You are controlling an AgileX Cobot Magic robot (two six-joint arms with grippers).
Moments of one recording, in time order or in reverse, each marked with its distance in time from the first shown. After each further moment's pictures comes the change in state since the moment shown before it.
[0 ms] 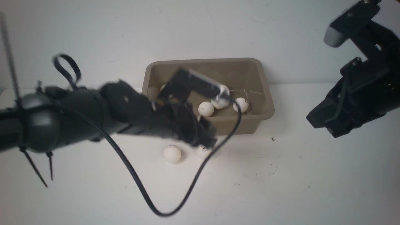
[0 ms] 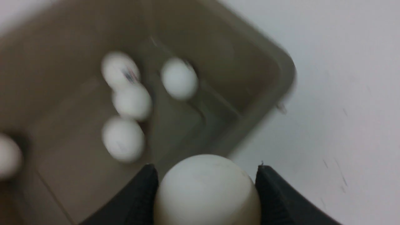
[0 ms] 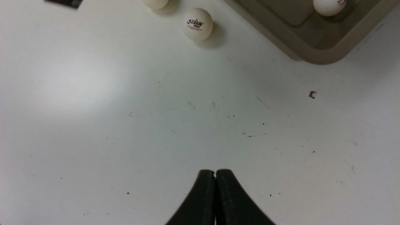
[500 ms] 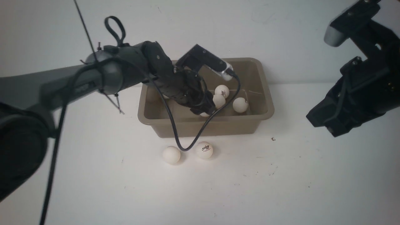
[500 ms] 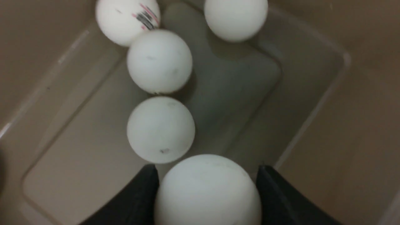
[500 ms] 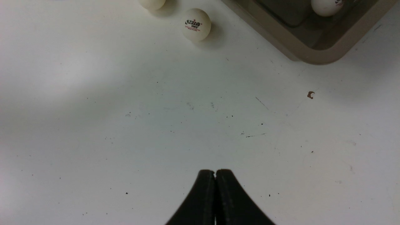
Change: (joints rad) right arm 0.000 0.000 0.000 -0.002 -0.001 -0.001; left arm 0.107 0.510 -0.595 0.363 0.487 -0.111
